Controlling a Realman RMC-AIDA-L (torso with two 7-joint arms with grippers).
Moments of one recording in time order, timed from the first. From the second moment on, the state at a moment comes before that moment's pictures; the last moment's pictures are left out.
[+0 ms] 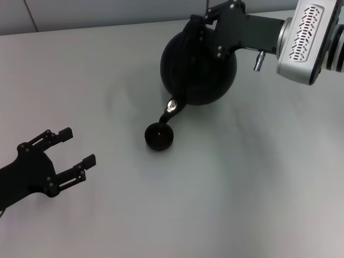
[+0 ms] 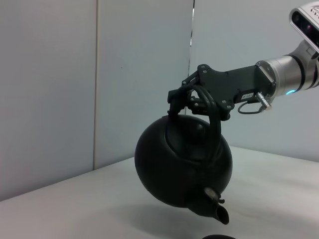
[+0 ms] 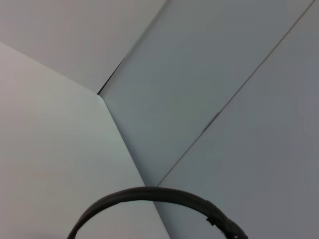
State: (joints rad) left arm -0.34 -2.07 0.59 0.39 1.85 1.57 -0.81; right arm 0.62 2.09 -0.94 -0.66 -1.62 -1.09 0.56
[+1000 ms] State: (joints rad) left arm -0.34 -2.07 0.59 0.39 1.85 1.57 -0.81; right arm 0.60 2.09 -0.99 -0.70 -1.61 -1.09 0.53
